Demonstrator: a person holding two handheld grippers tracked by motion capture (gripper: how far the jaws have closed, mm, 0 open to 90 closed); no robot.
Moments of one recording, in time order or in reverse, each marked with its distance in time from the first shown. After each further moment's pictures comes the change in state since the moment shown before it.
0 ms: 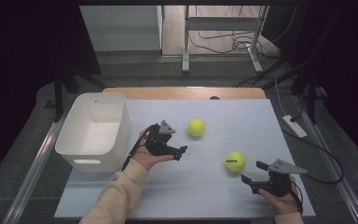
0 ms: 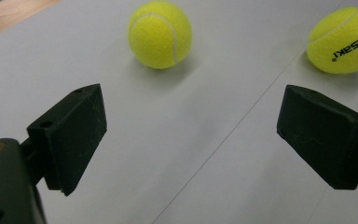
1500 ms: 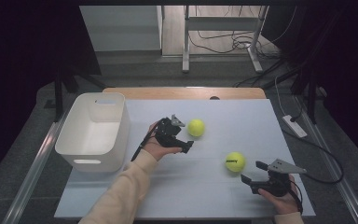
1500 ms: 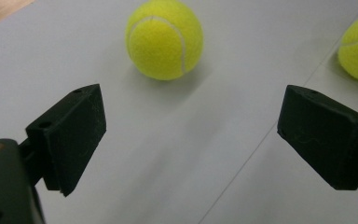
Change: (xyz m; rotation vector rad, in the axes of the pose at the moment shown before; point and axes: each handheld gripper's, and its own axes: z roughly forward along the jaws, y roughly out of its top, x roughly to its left) left arm 0.008 0.023 0.039 0.066 -0.001 0.005; right arm -0.002 -0.001 0.002 0.014 0.001 -0.010
